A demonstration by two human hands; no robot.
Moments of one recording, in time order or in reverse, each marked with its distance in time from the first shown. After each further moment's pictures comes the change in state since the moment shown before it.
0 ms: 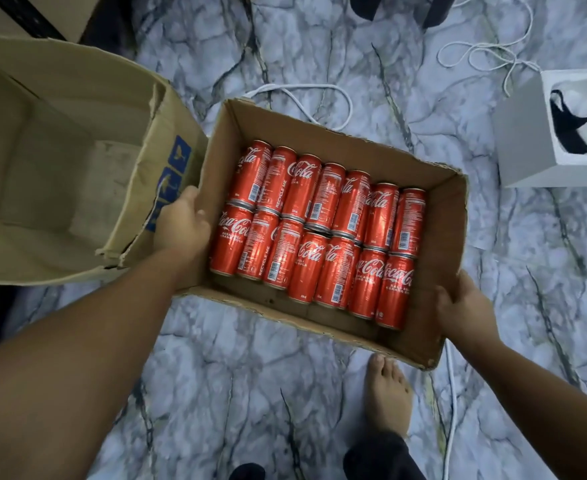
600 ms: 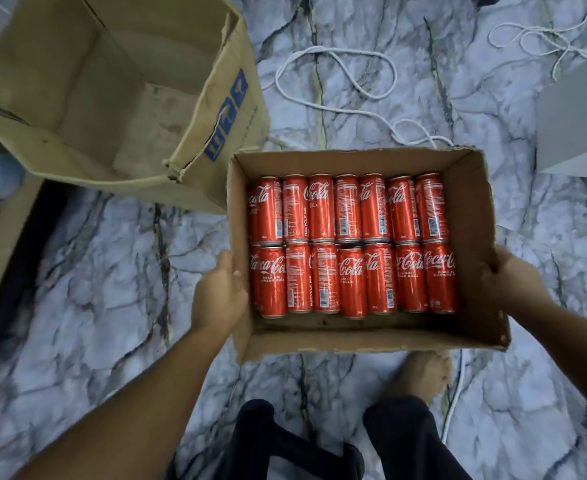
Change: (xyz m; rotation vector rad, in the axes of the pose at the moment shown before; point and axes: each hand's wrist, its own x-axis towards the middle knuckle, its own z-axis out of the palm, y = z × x) left_hand -0.214 -0.065 0.030 -0.117 -0.070 -0.103; right_hand -0.012 0.021 -0.024 -0.389 -0.096 -0.128
